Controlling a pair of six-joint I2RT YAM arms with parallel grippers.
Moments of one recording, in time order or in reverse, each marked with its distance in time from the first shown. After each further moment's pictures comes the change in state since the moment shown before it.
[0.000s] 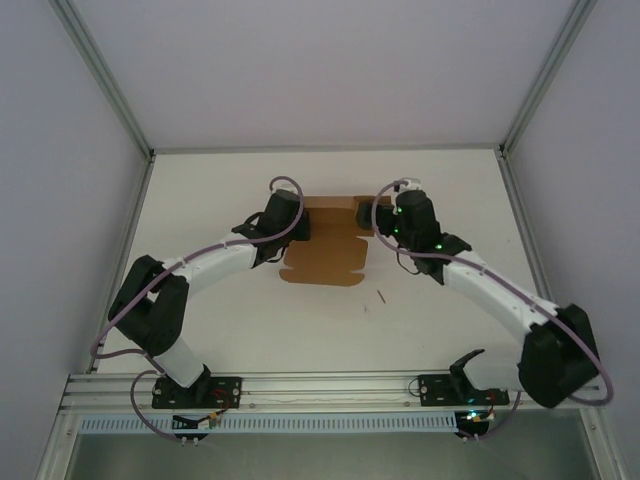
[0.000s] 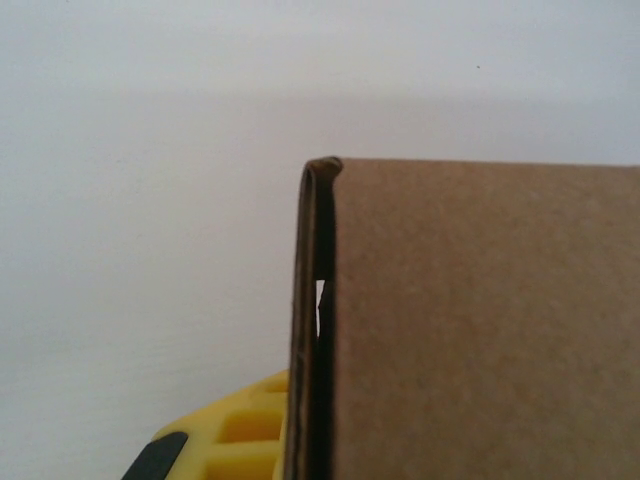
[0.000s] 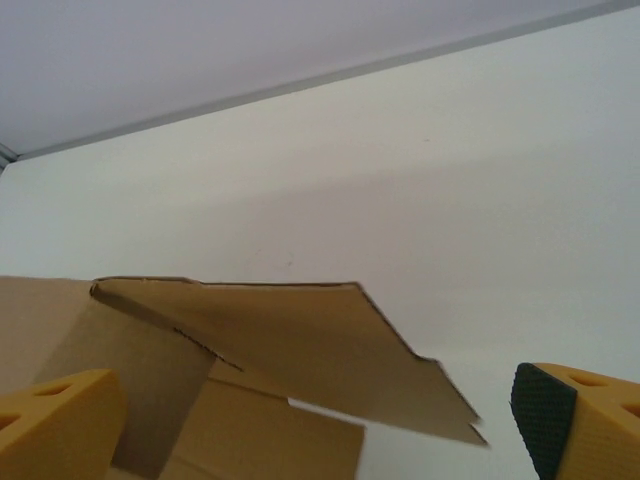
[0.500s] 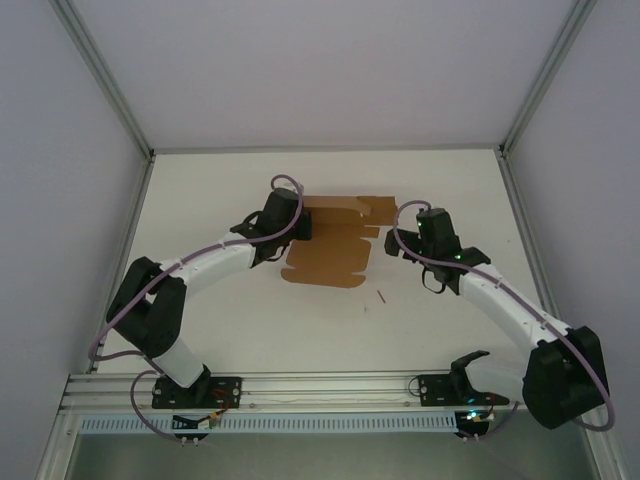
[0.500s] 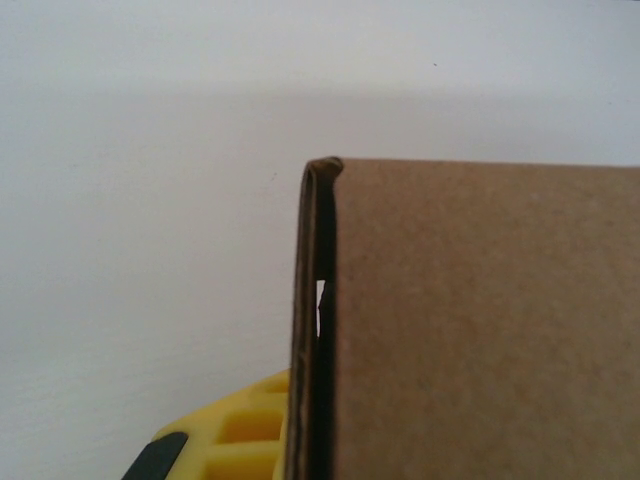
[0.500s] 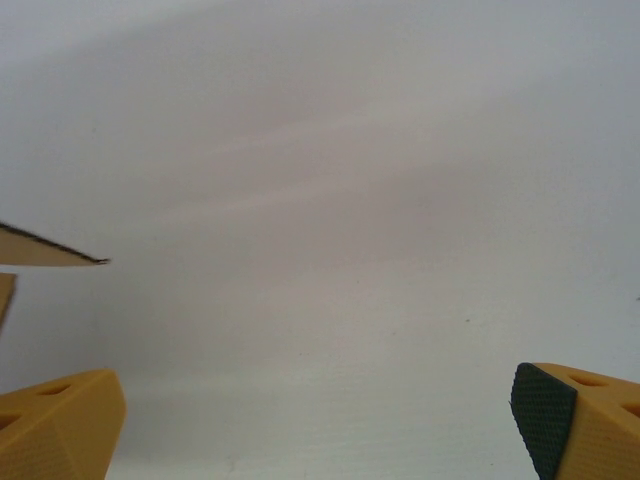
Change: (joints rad) left arm 0.002 -0.015 0.003 0.003 0.072 0.010; right arm -0.138 -0.070 -0.129 -0.243 -0.047 0.001
